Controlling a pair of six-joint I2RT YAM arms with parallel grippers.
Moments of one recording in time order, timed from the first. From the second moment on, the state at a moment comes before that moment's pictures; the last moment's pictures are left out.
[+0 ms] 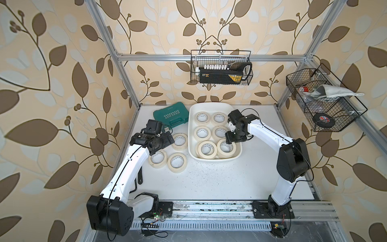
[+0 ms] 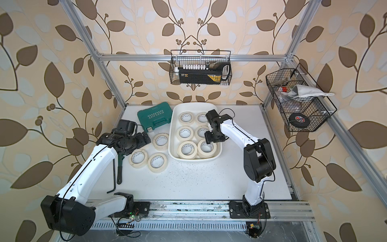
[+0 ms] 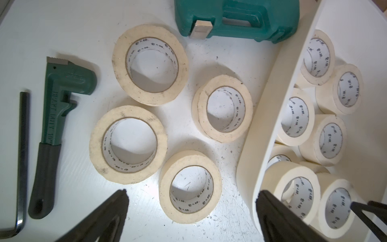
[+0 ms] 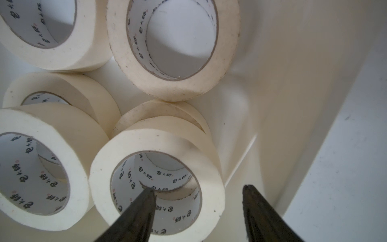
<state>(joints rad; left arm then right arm) -0.21 1.17 1.09 -0.96 -0.01 -0.66 0.41 1.85 1.50 -1.01 -0.01 0.23</state>
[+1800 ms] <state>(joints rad) -0.86 1.74 1.72 -0.96 -0.13 -0.47 0.42 1.56 1.48 -1.06 0.09 0.41</state>
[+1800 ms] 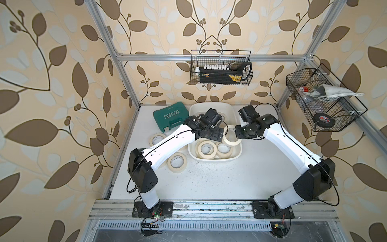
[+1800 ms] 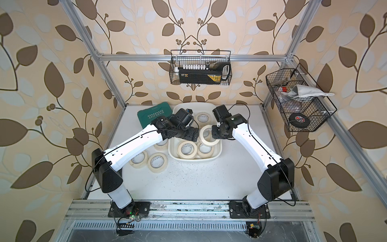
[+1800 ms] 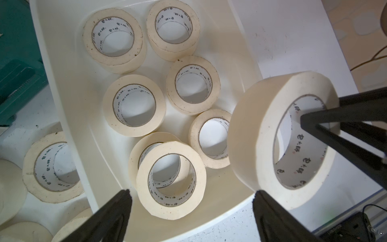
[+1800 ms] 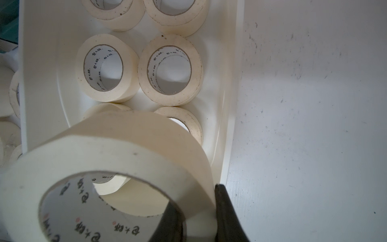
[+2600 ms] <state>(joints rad) -0.88 1.85 1.79 -0.94 -0.11 -0.47 0.52 1.59 1.48 -1.04 0.09 0.45</state>
